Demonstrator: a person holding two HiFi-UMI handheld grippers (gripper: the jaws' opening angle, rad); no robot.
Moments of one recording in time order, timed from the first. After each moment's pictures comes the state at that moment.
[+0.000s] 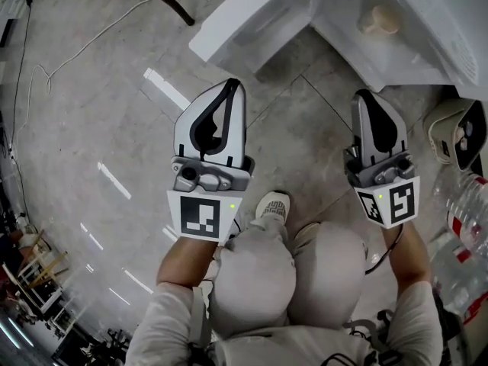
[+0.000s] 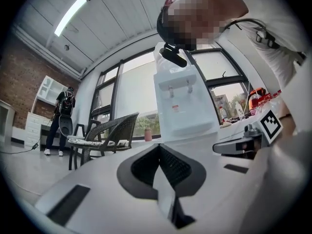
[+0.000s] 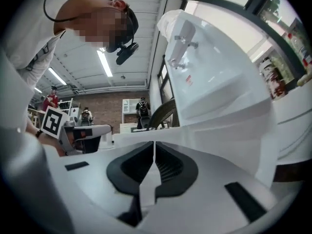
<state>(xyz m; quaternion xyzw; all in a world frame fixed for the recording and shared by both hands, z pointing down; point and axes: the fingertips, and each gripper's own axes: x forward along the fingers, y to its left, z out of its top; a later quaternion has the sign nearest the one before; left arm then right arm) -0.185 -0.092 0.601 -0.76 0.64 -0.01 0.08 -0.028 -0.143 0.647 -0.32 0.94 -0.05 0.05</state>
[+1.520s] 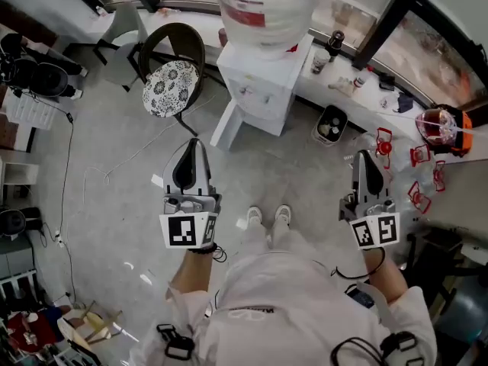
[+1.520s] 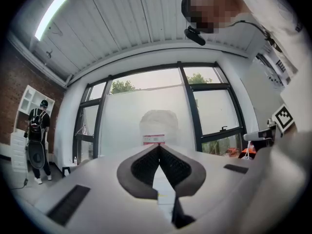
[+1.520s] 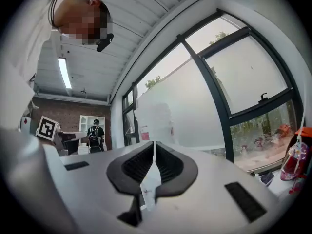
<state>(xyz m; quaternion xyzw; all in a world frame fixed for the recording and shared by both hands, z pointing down) -0.085 0.018 -0.137 -0.81 0.59 0.04 0.07 0.243 0.044 -0.095 -0.57 0.82 -0.05 0.07</state>
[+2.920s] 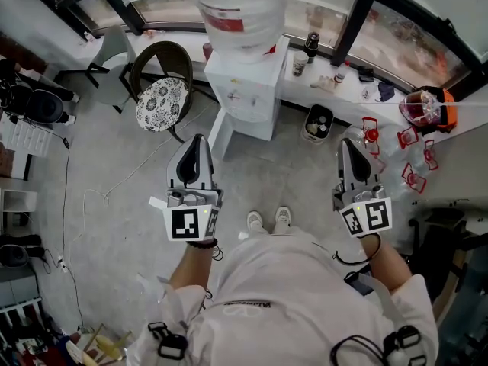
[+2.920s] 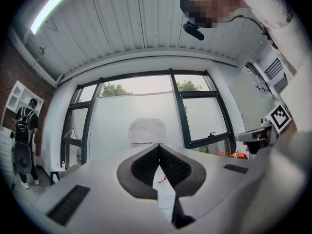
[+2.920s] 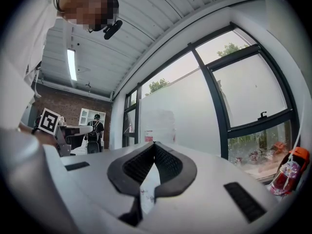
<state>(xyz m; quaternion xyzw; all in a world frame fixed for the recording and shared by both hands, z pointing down) -0.063 0.057 -0.163 -0.84 0.53 0.06 0.09 0.221 0.099 -0.129 -0.58 0.81 0.01 0.05</state>
